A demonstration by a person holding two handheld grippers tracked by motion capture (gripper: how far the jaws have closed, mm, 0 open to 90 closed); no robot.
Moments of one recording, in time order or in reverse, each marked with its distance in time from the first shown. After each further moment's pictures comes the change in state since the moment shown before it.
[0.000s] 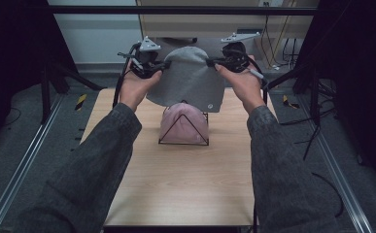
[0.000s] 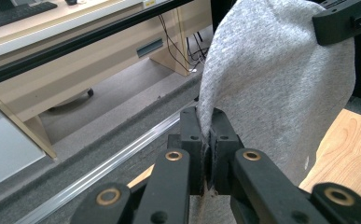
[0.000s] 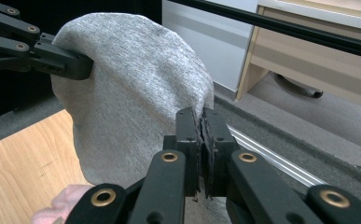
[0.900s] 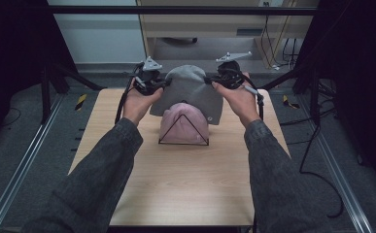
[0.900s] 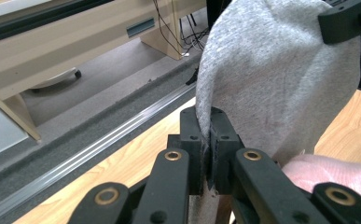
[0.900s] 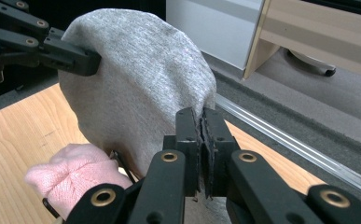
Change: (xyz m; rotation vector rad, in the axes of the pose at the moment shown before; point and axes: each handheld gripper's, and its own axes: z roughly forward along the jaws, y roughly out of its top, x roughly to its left) left arm -0.012 -0.052 0.019 0.044 -0.031 -0.034; right arm 0.011 -0.045 0.017 0.074 0.015 0.005
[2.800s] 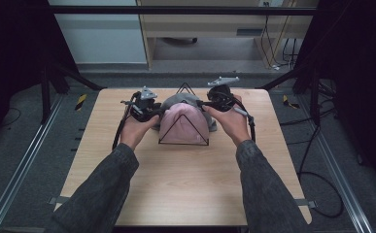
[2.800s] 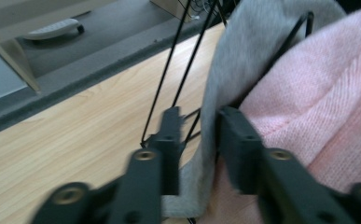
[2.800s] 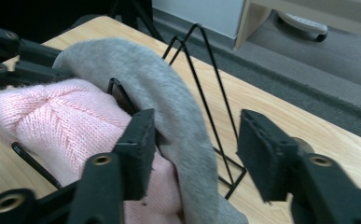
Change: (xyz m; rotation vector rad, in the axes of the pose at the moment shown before) left arm -0.014 -0.081 0.003 0.109 0.059 -0.078; right arm 0.029 -0.057 0.026 0.084 -0.077 0.051
